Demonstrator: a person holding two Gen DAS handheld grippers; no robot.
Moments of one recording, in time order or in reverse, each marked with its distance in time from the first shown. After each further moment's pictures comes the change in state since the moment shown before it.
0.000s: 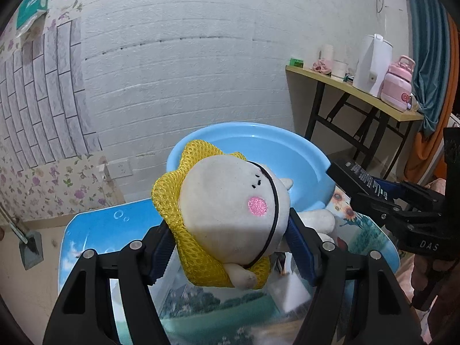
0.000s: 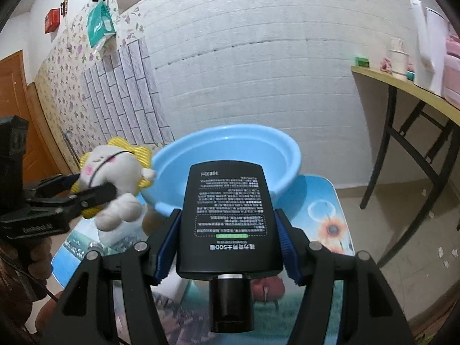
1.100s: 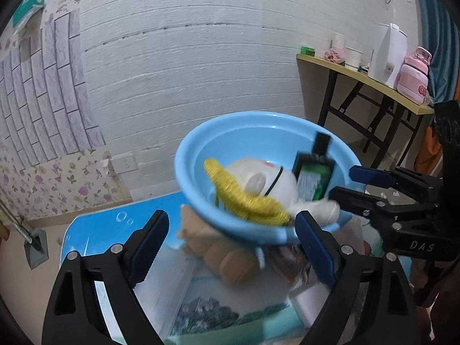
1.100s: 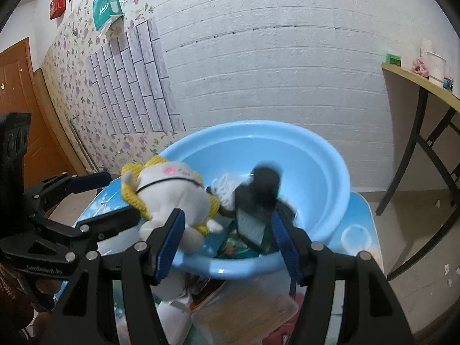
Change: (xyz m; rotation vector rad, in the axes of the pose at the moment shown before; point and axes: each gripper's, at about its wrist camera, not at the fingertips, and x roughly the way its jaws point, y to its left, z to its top) left arm 0.028 0.018 -0.001 -0.005 0.046 0.044; right arm 0.067 0.017 0.026 -0.048 0.077 0.053
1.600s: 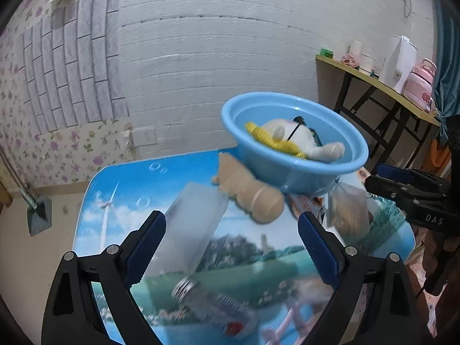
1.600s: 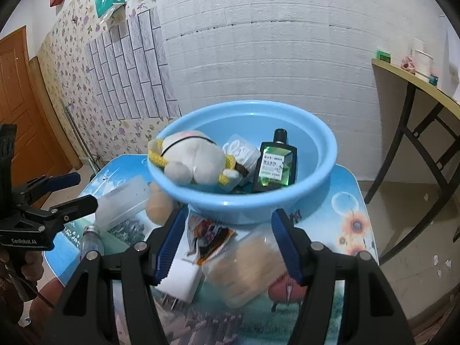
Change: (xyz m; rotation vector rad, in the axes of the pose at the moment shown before) left arm -0.049 0.037 -0.060 -0.103 0.026 0.039; right arm -0.032 0.019 -0.036 -0.014 0.046 -0.058
